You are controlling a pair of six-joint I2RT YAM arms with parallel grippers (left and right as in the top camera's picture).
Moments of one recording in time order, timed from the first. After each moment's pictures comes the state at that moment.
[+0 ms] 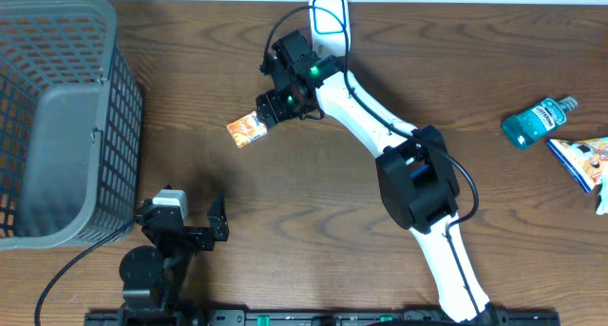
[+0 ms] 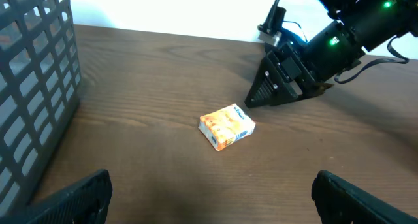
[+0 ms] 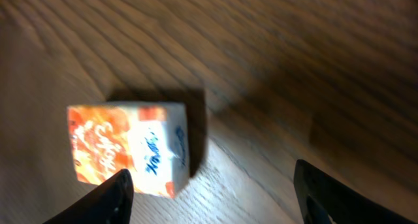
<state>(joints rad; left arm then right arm) -0.01 0.04 0.18 -0.40 0.15 -0.12 0.59 2.43 2.06 -0.76 -0.34 0.16</state>
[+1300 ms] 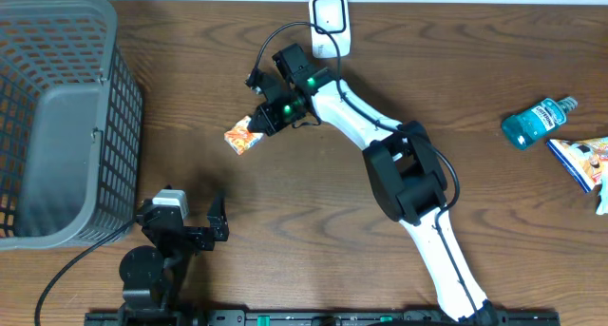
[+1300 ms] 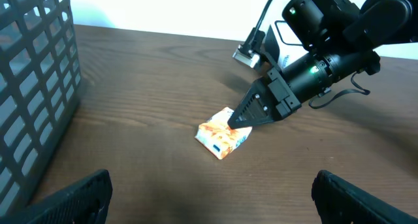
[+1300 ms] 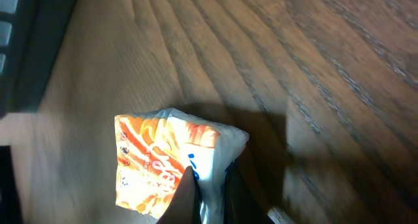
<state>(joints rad) -0.01 0.04 0.18 -0.40 0.15 -0.12 0.58 2.54 2.04 -0.63 -0.70 0.06</state>
